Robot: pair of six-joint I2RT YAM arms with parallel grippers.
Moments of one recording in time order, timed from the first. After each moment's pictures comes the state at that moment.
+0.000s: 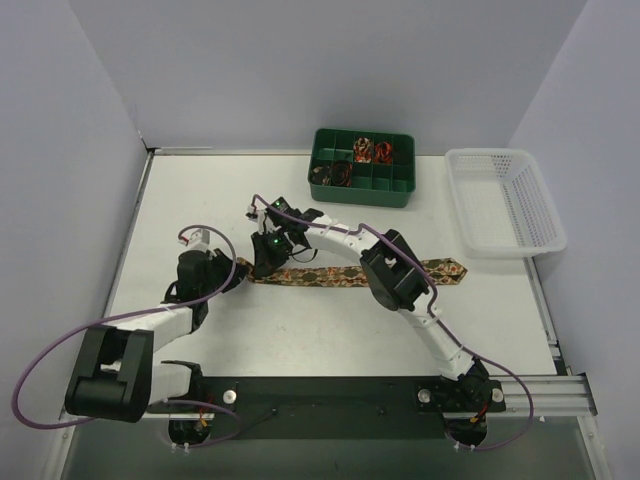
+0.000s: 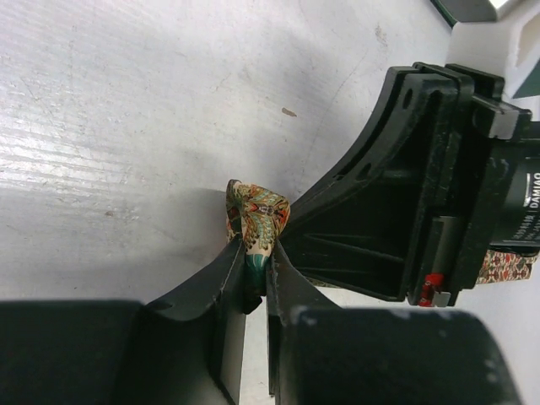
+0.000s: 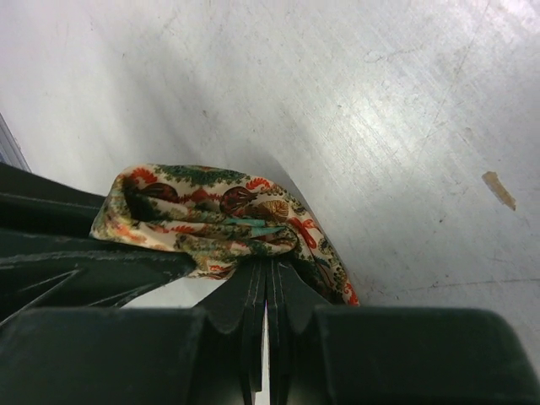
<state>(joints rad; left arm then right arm) -0.14 1.26 0.29 0.45 0.18 -0.71 0.83 2.47 1.97 -0.46 -0.55 0.36</state>
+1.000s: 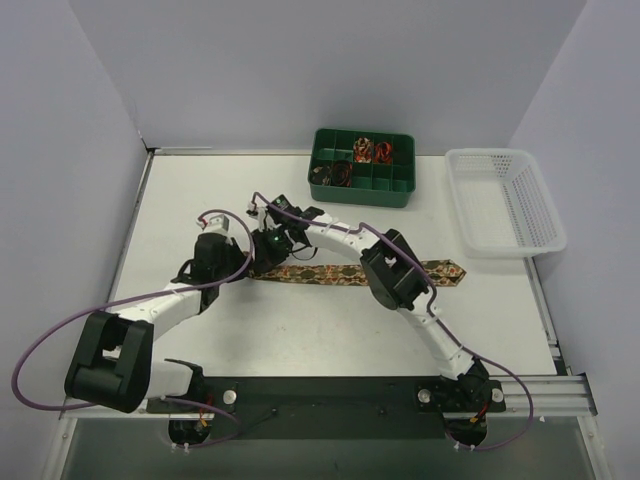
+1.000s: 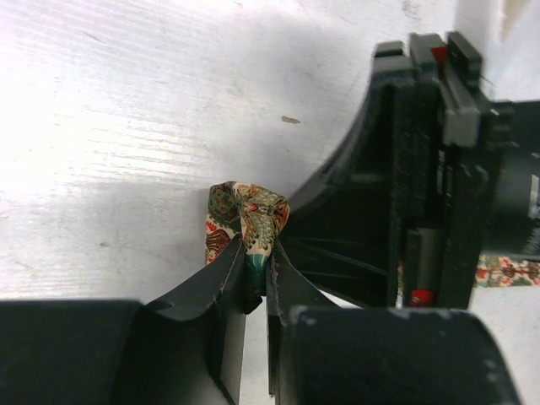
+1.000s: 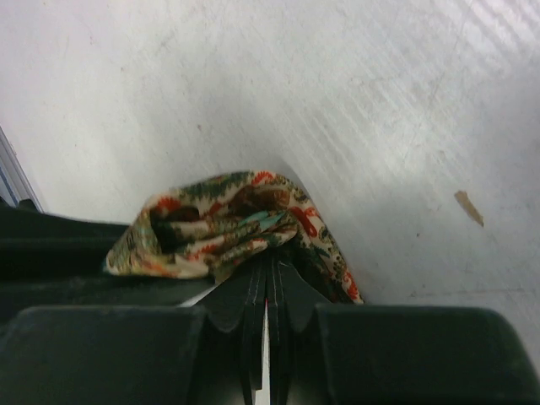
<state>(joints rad) -0.27 1.31 0.50 0.18 0.02 -0.55 0.82 2.49 2.02 -0.46 -0.54 0.35</state>
